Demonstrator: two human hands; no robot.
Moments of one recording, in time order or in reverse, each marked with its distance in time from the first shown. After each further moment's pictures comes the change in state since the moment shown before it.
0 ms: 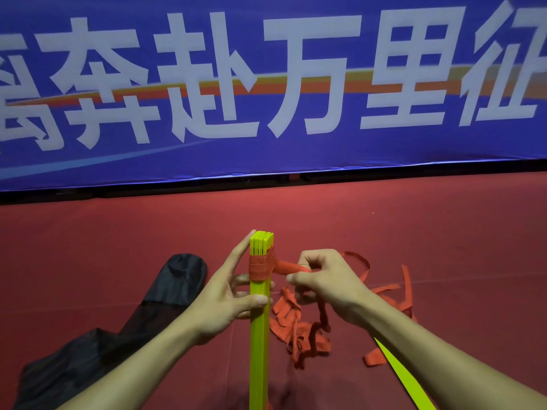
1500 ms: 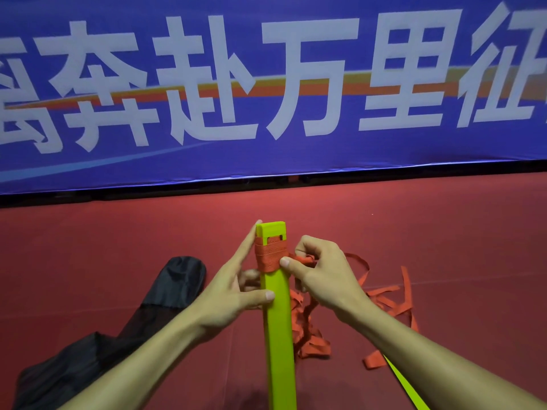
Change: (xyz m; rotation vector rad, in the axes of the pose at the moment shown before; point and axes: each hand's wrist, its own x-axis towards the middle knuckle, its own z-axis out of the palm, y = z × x) left_hand 0.009 0.013 0.007 -0.051 -0.083 0.073; right_hand 0.000 -0.014 0.007 -0.378 0.245 -0.273
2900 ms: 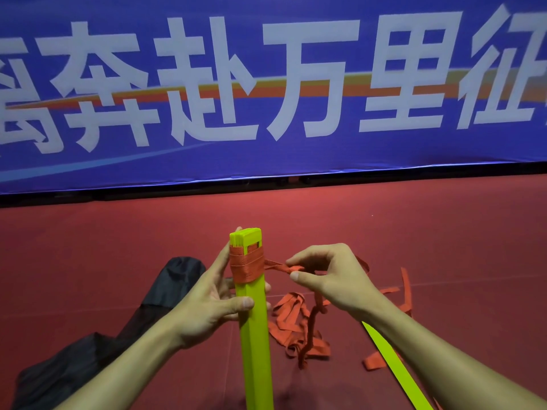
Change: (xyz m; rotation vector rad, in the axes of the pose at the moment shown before) left_hand -0.017 -0.004 -0.021 -0.094 0.011 -0.058; right_hand -0.005 0.000 -0.022 0.117 -0.197 0.011
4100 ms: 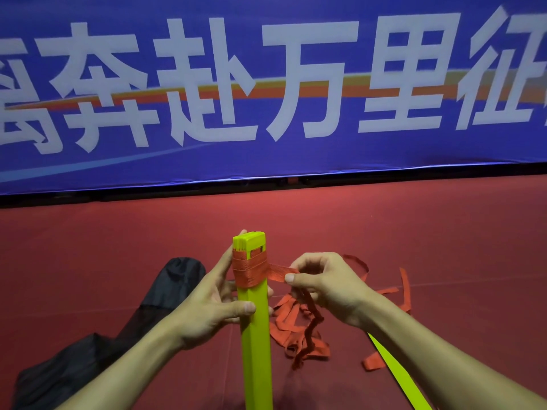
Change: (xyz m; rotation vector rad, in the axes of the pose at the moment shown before) left_hand 0.000 0.001 0.003 -0.020 -0.040 -0.023; right_hand 0.001 0.006 0.009 0.433 -0.092 0.285
